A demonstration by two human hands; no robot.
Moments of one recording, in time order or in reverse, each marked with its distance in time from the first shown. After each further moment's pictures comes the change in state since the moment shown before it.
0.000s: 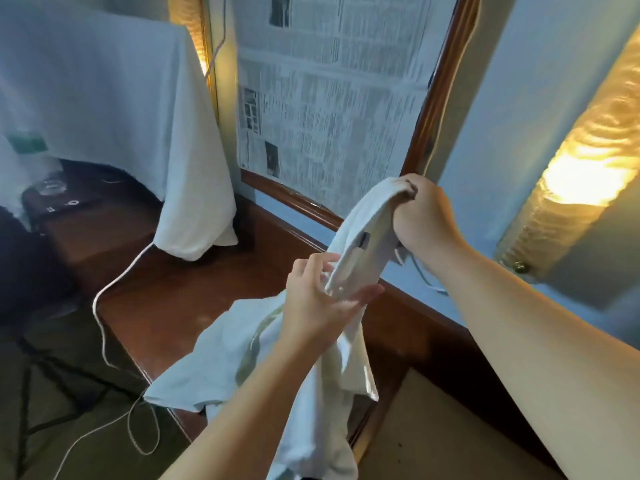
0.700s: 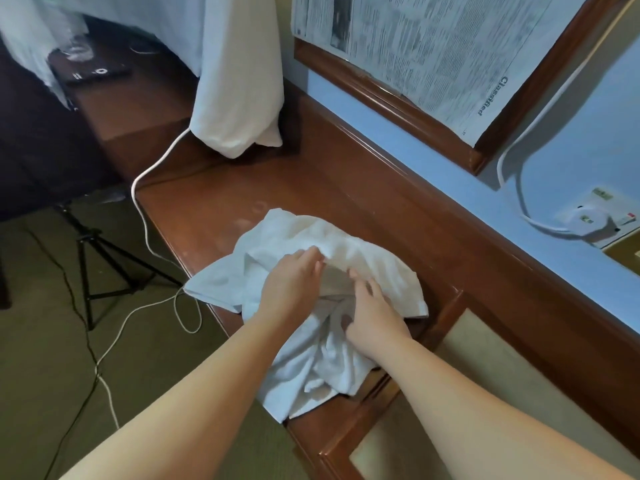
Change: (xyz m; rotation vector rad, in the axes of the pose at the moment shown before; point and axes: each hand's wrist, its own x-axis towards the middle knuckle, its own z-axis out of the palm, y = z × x) left_hand -0.040 -0.231 -0.010 0.459 -0.132 -0.022; right_hand -0.155 0.194 0.224 -0.532 -0.837 0.203
